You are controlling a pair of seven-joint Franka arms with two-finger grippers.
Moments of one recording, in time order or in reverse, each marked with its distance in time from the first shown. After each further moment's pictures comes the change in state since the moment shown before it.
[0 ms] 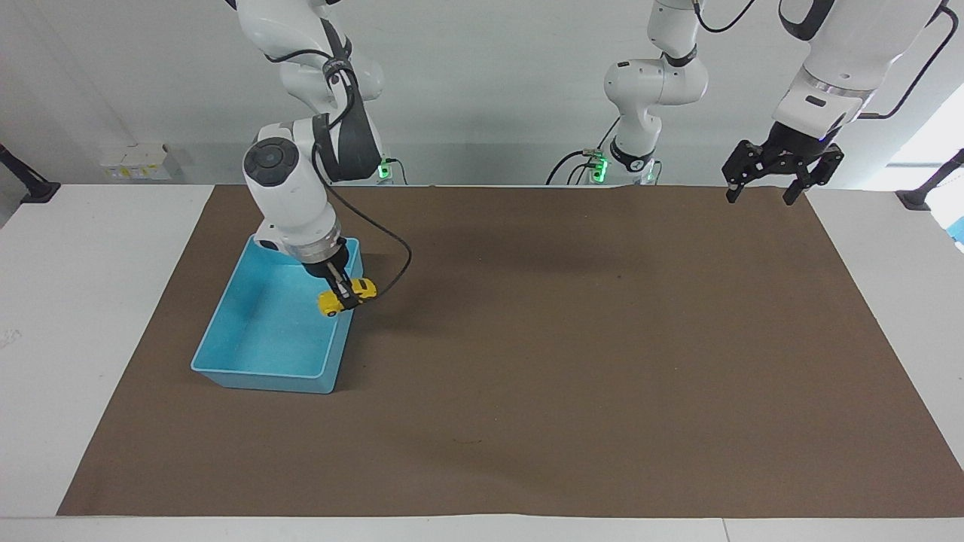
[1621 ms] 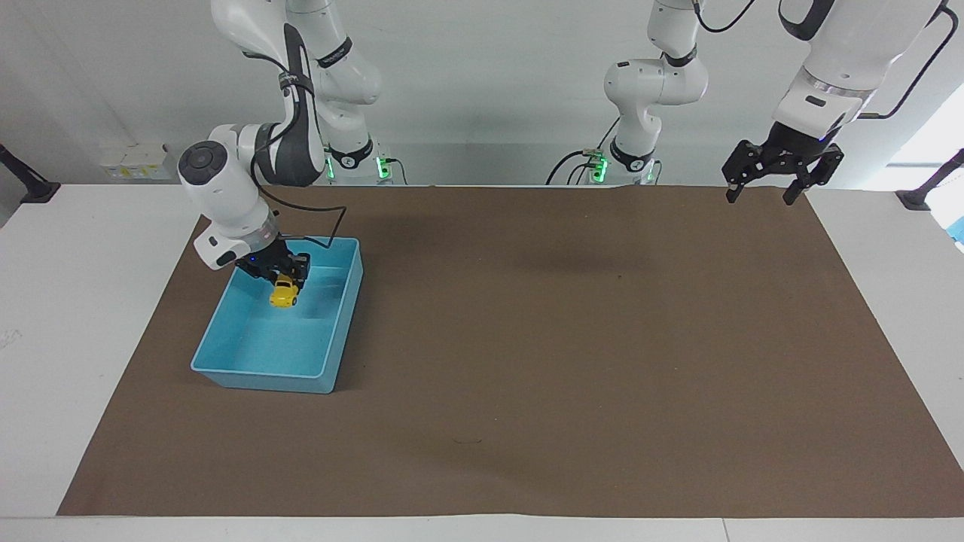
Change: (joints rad) left arm 0.000 0.000 0.000 0.000 0.000 0.000 0.000; right arm -0.218 -0.147 -0.004 -0.362 0.000 0.229 -1.122
